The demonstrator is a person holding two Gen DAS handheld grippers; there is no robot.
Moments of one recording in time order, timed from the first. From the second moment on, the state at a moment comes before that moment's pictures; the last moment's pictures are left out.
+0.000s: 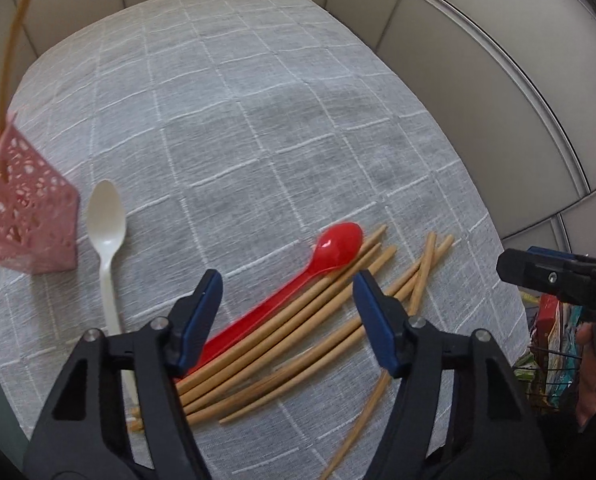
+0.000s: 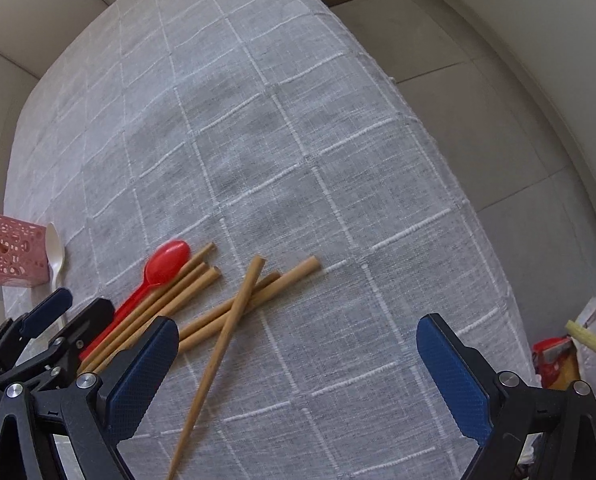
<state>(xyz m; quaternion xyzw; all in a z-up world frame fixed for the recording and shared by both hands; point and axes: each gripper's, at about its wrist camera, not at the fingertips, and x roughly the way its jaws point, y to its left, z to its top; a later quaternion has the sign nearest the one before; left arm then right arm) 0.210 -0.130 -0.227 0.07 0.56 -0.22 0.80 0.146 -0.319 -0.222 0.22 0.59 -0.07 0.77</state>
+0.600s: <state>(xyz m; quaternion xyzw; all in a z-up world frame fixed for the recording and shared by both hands) 0.224 -0.167 -0.254 0.10 0.56 -0.26 0.78 0.148 -0.337 -0.227 0.24 0.60 -0.07 0.76</state>
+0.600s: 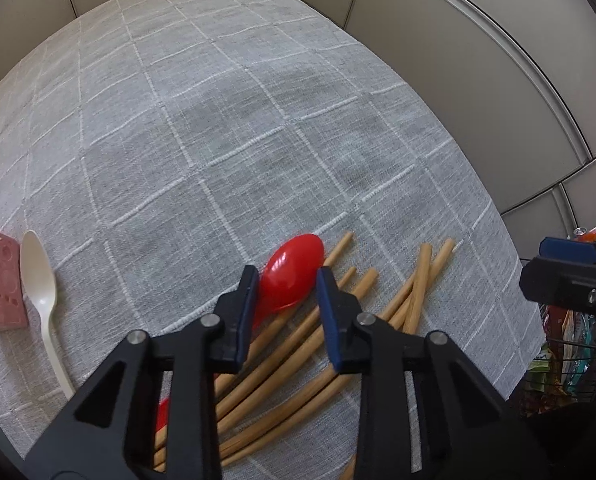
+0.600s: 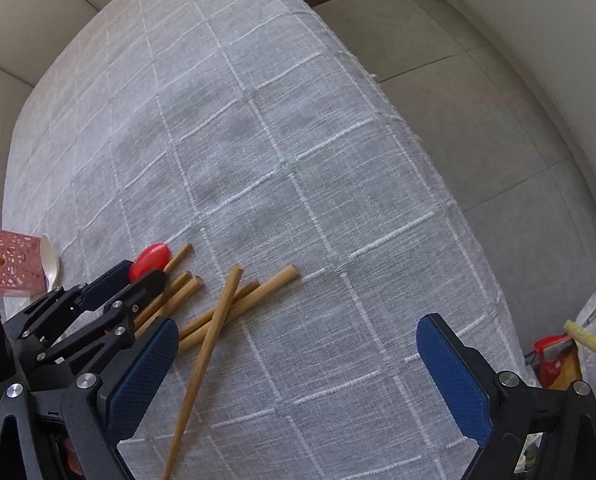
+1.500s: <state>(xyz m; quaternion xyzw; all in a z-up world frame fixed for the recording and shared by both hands) 0.212 -0.124 -0.196 0.02 0.51 -0.23 0.83 0.170 -0.320 -0.269 0.33 0.61 -0.02 0.72</state>
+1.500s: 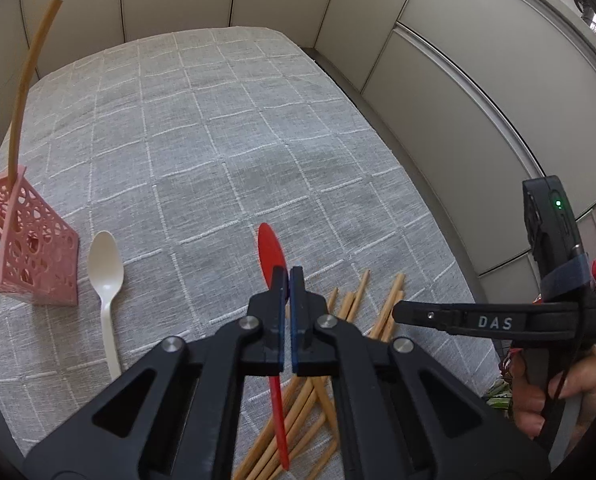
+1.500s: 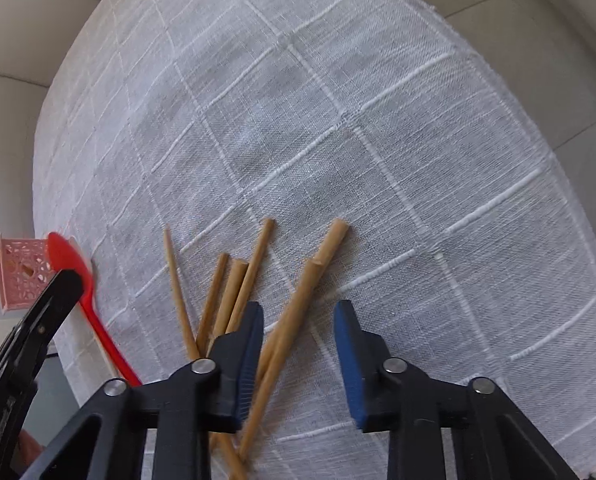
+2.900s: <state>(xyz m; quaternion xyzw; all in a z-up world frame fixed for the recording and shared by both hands) 0.178 -0.025 -0.160 0.00 0.49 -0.14 0.86 0.238 -0.130 -0.283 -0.06 0.60 0.05 0.80</state>
